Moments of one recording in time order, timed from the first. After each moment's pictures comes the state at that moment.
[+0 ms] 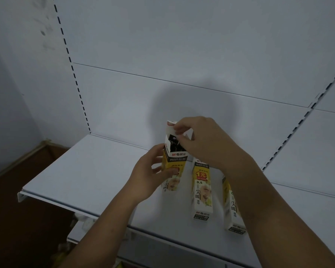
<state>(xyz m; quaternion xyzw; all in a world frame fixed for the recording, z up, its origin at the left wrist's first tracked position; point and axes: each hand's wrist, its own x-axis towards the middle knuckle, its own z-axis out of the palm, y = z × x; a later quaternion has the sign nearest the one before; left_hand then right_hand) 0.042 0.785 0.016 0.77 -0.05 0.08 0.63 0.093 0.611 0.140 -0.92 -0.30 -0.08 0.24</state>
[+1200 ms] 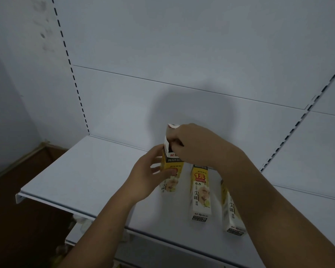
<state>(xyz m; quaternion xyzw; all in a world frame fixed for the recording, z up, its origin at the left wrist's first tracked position) 0.041 0.786 0.021 0.78 -0.07 0.08 0.62 0.091 0.628 0.150 -0.92 -0.37 -0.01 0.09</state>
